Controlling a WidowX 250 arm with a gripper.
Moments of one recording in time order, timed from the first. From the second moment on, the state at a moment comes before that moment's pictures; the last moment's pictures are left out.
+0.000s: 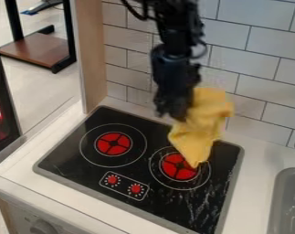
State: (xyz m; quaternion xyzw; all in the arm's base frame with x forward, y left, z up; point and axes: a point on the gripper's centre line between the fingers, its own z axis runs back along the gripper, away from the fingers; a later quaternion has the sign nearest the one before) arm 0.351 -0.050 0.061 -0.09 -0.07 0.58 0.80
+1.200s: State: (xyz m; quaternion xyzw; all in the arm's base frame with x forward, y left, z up) arm 0.347 -0.057 0.016 -0.03 -0.05 0.57 0.82
